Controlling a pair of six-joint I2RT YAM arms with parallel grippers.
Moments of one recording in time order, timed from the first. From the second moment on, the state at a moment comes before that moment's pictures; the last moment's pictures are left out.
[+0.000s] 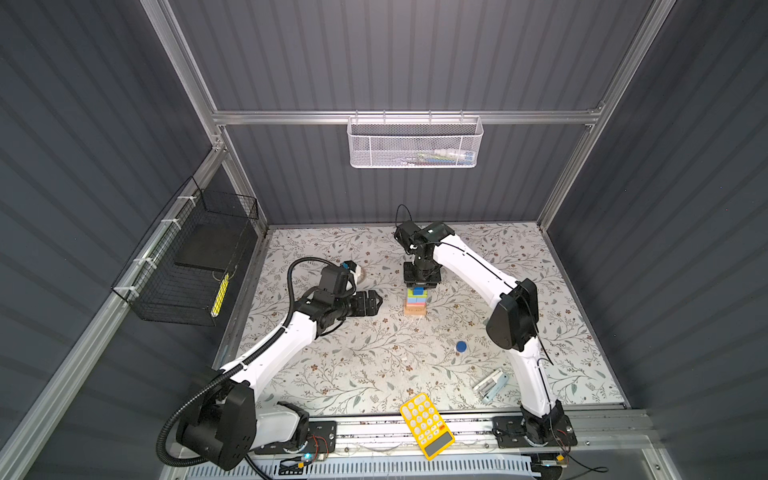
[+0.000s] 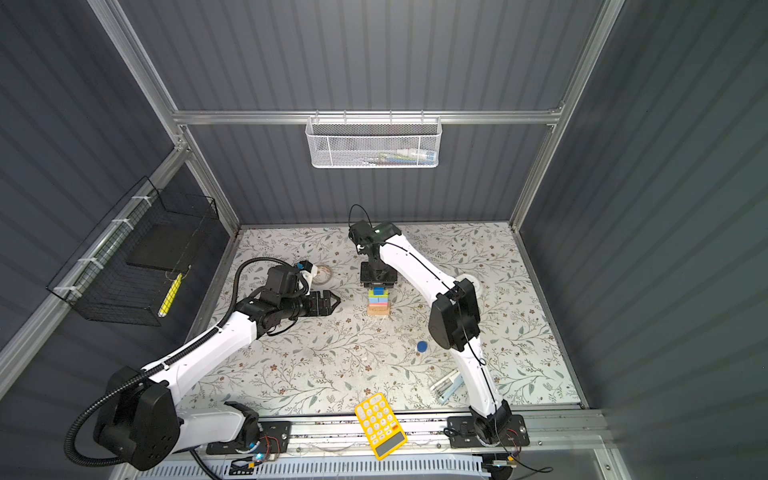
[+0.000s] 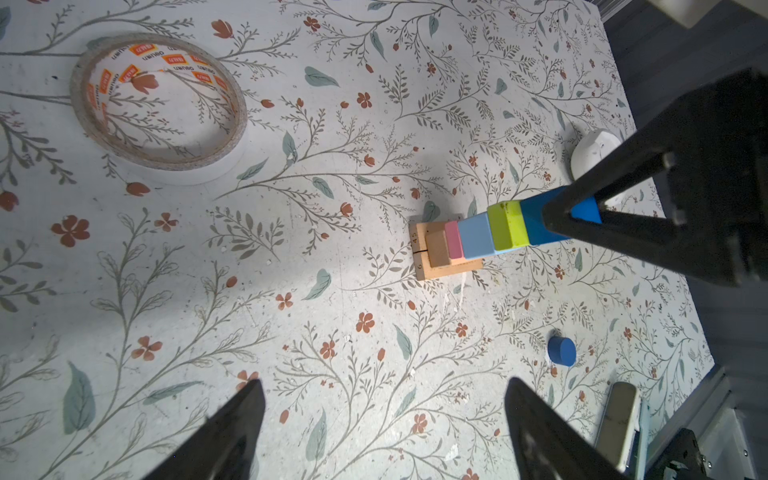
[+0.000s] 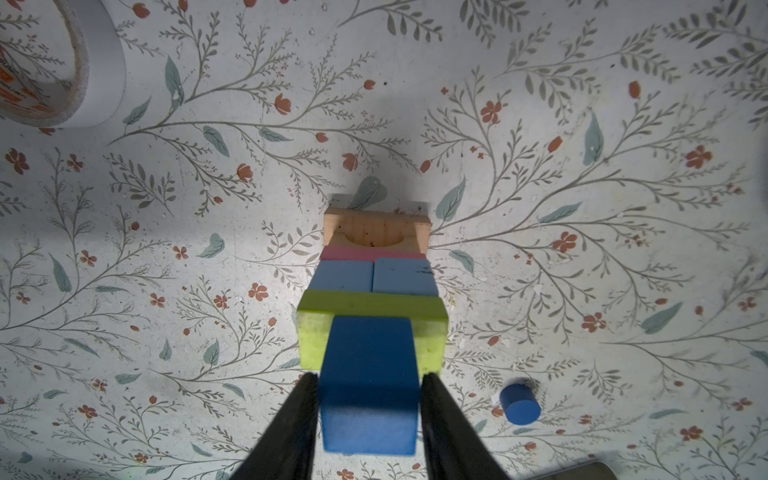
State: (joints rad) left arm -0.44 1.29 0.86 -0.36 0.24 -0.39; right arm 0.68 2.24 2.23 -1.42 0.02 0.66
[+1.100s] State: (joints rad) left arm -0.44 1.29 0.86 -0.36 0.24 -0.38; right arm 0.68 2.24 2.24 -1.42 0.02 0.67
